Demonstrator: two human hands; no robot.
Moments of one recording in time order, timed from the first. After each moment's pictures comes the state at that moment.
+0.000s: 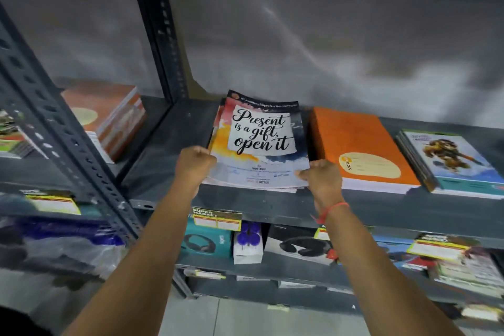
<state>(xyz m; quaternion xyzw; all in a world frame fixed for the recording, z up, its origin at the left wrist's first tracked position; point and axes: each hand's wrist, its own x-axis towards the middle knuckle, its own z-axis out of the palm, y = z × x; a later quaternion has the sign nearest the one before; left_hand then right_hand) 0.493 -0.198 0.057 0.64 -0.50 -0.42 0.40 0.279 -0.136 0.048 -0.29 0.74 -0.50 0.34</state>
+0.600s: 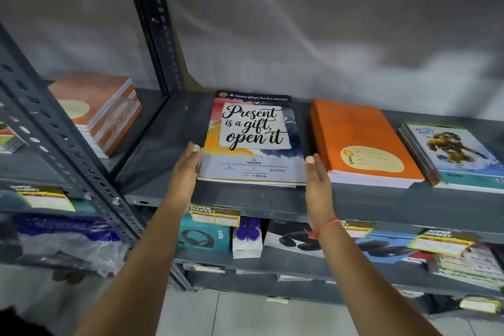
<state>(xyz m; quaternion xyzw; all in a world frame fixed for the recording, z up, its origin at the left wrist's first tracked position) 0.508 -0.186 0.015 0.55 -0.45 -0.54 0.46 0.293 -0.121 0.012 -0.30 0.65 -0.59 0.38</state>
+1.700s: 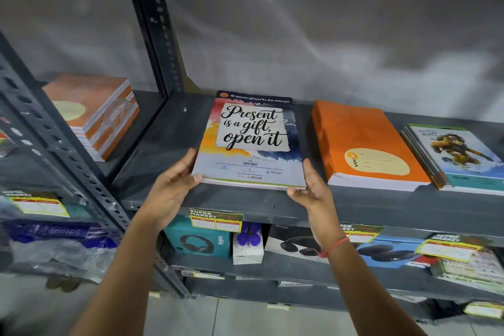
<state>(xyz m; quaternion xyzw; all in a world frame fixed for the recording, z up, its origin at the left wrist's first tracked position) 0.550 -0.190 -0.010 0.37 -0.55 -0.61 0.44 0.288 -0.107 -0.009 -0.45 0.55 -0.56 0.43</state>
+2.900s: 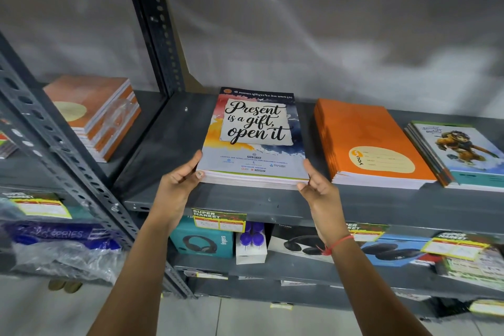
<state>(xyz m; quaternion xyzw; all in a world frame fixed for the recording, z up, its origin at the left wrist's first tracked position) 0.544 -0.193 -0.019 0.39 -0.53 -0.57 0.48 0.289 -0.109 -0.011 -0.43 0.58 -0.56 0.40</state>
